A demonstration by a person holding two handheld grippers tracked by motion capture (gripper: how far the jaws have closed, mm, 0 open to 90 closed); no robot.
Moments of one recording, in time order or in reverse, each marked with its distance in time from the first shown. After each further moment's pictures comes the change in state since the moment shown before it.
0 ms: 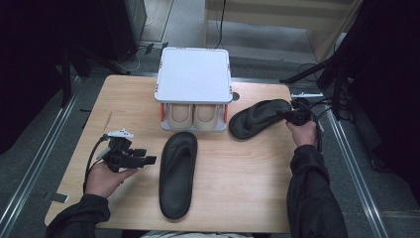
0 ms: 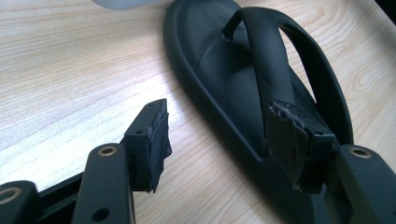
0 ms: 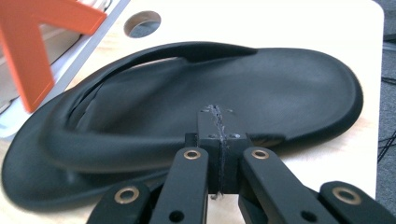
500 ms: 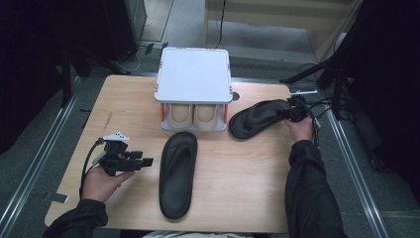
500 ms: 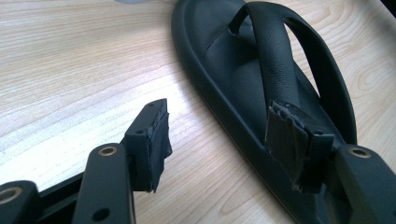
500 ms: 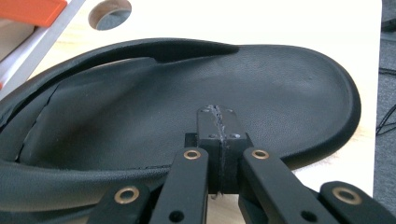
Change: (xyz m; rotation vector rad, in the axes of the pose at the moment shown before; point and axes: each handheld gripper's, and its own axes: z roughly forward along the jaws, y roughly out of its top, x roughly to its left) left arm -0.001 -0.009 -0.009 -0.020 0.028 -0.016; right arm -0.011 0.006 0.024 0.057 -0.043 -0.004
